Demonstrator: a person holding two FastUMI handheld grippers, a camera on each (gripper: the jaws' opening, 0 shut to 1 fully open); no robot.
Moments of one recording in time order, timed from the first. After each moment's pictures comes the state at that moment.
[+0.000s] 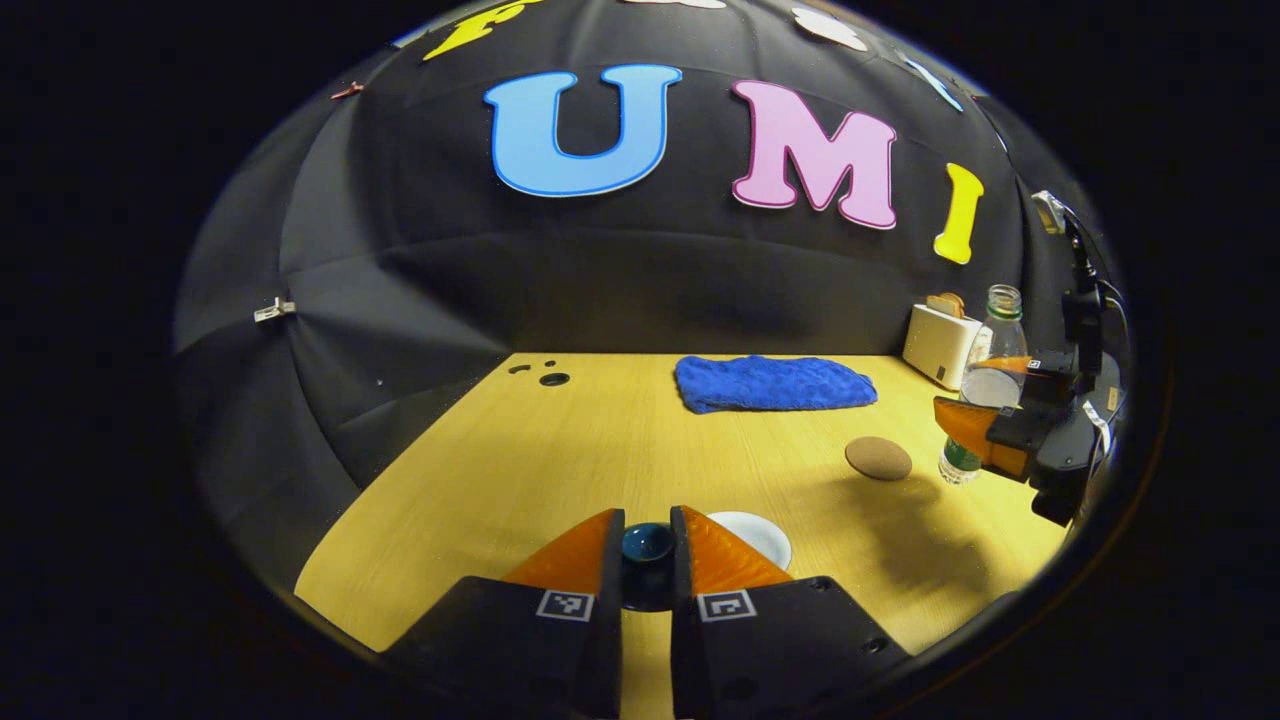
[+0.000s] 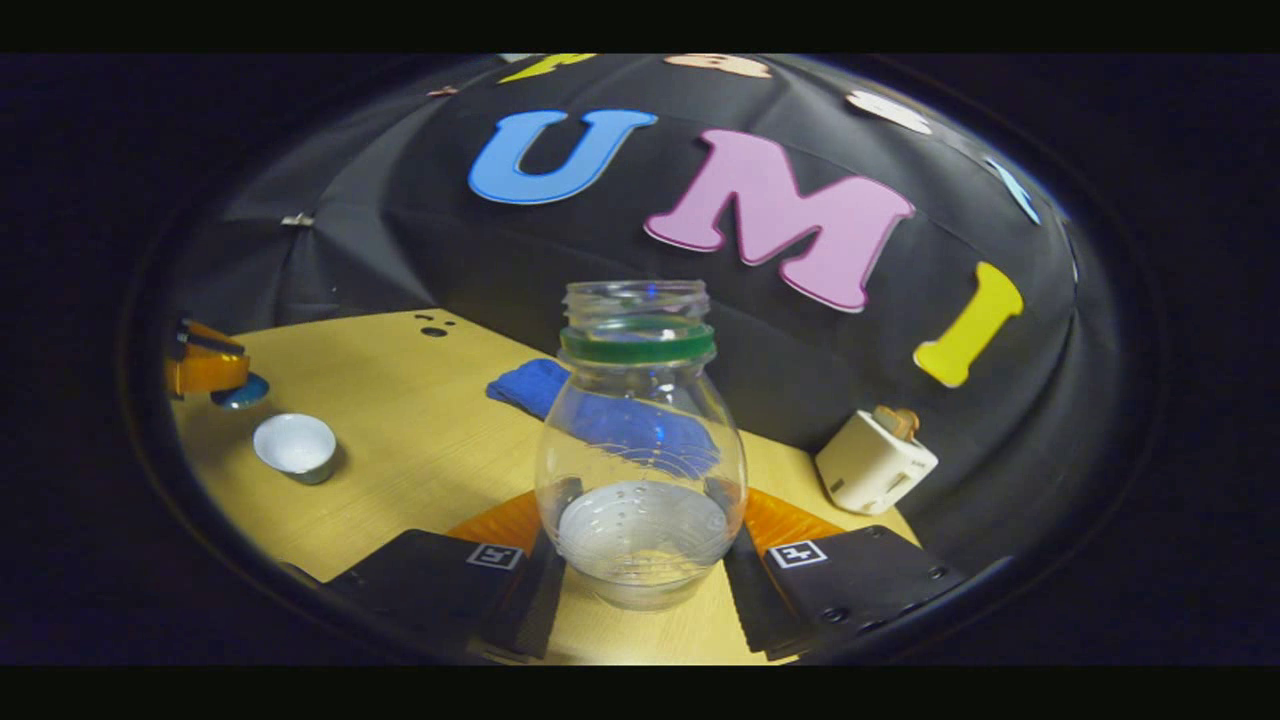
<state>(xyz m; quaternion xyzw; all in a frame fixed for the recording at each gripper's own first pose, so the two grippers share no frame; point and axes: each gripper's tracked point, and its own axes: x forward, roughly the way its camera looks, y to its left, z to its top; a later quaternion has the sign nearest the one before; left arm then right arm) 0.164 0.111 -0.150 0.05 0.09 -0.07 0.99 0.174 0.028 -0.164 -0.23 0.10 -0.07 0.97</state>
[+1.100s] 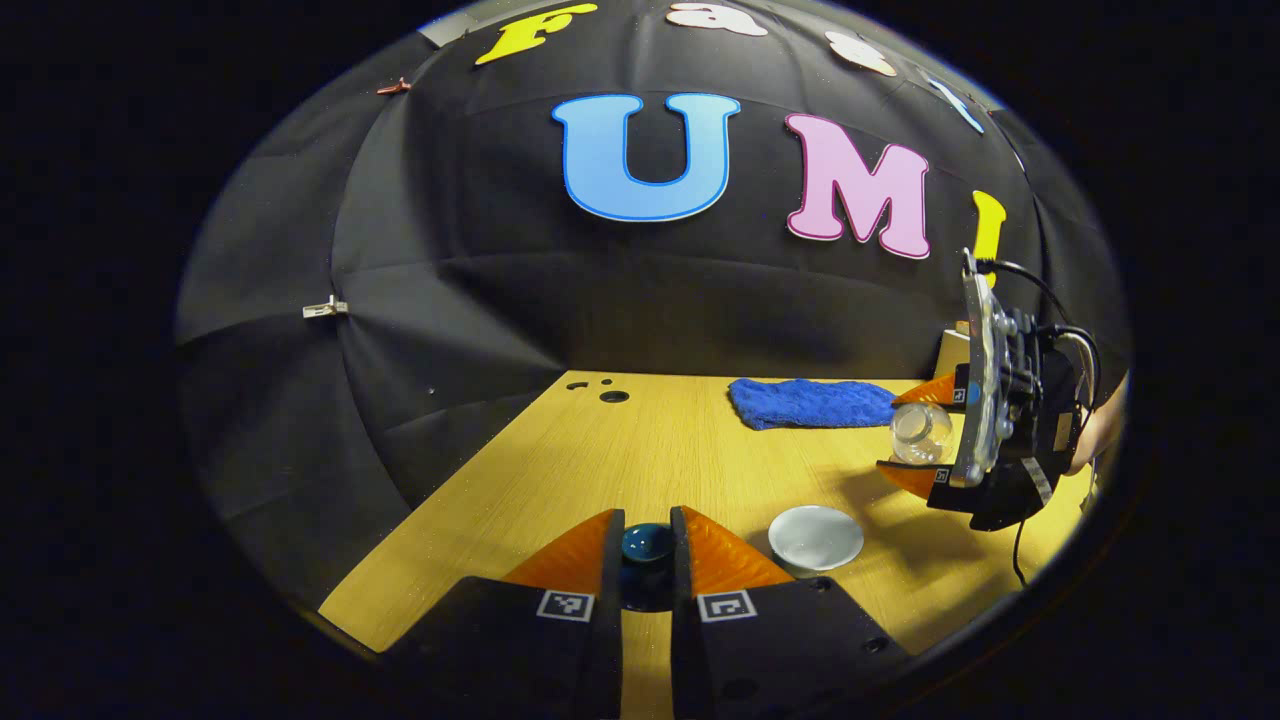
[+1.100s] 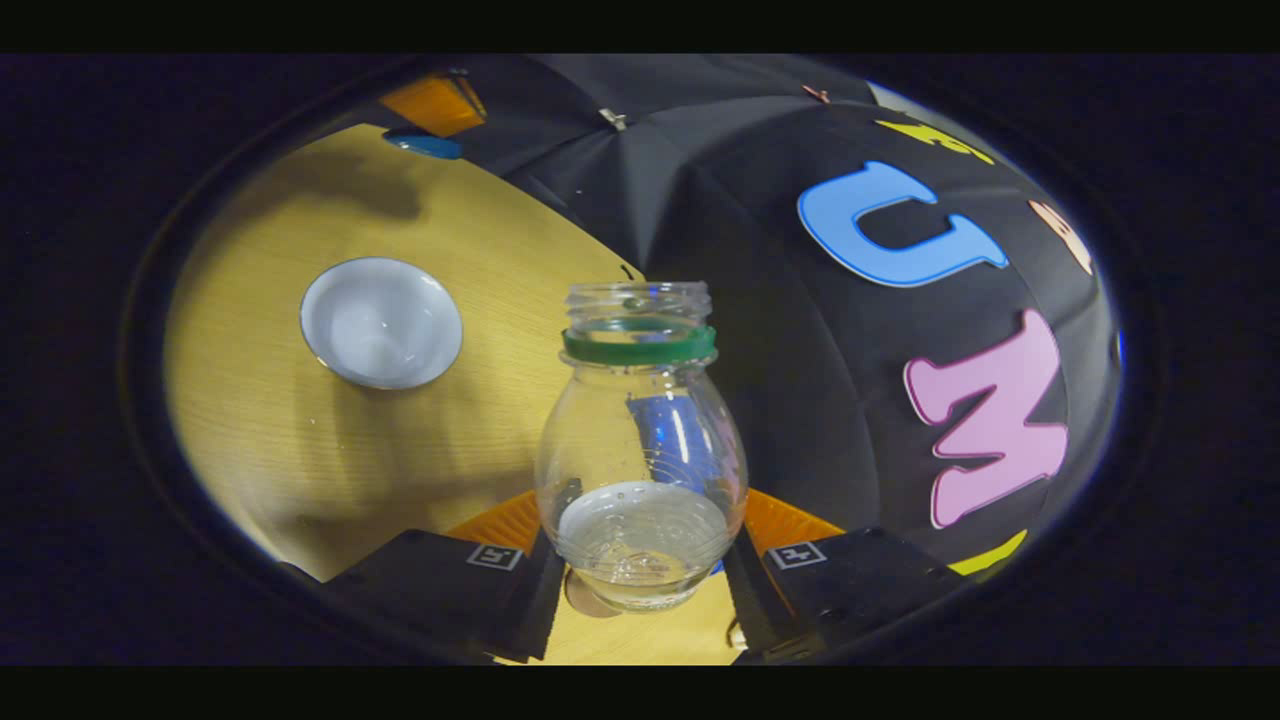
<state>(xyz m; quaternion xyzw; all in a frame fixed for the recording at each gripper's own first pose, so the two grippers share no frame) 0.147 0.183 -0.142 0.04 0.05 -0.04 1.00 0.226 0.131 -0.222 -0.56 0.09 0.13 0.81</state>
